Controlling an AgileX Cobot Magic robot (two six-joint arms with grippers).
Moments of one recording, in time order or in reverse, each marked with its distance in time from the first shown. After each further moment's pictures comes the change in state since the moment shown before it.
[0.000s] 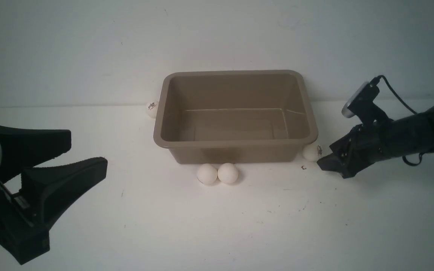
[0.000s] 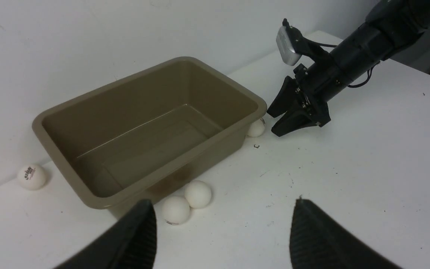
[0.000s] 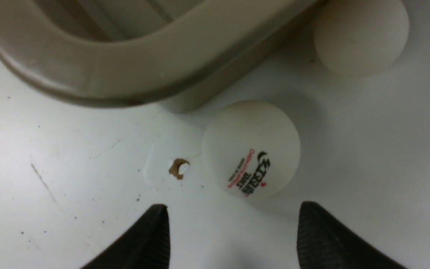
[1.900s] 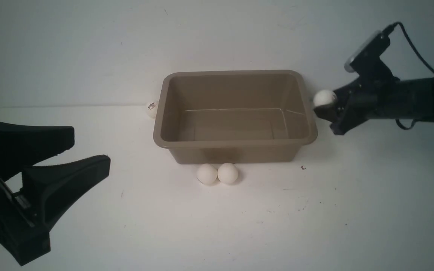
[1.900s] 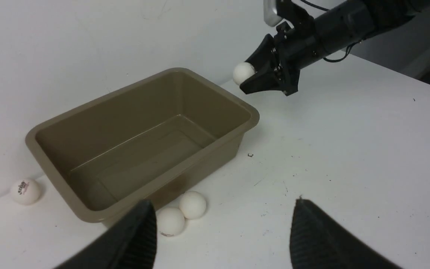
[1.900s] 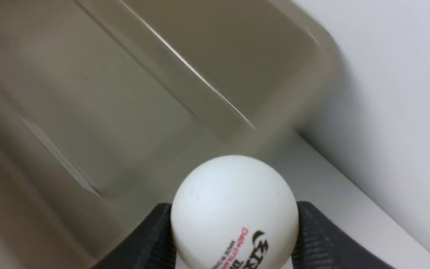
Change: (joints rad) right arm 0.050 -0.101 -0.070 0.275 -0.073 -0.218; left arm 0.000 0.000 0.000 -0.042 0.005 0.045
